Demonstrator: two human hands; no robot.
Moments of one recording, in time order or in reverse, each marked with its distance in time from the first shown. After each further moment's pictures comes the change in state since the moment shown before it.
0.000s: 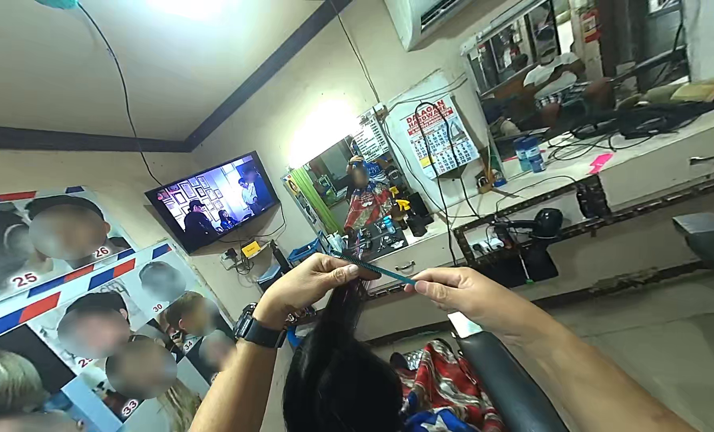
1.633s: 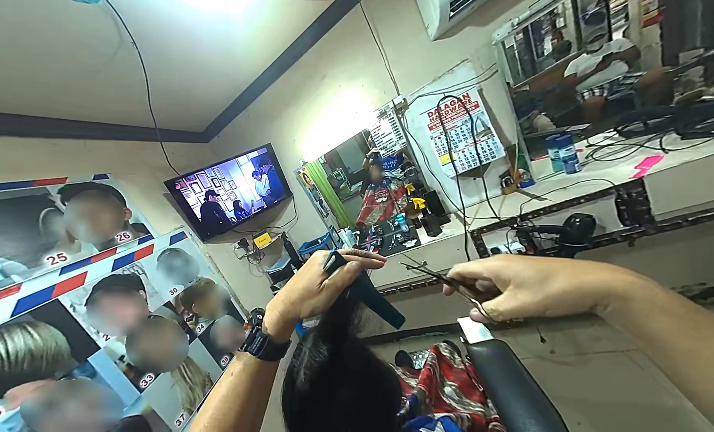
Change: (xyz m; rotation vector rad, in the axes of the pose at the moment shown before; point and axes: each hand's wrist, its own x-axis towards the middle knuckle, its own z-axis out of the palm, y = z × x) left_hand 0.000 0.014 0.020 0.387 0.216 0.118; right_hand 0.022 -0.041 -0.076 -0.570 -0.552 0.157
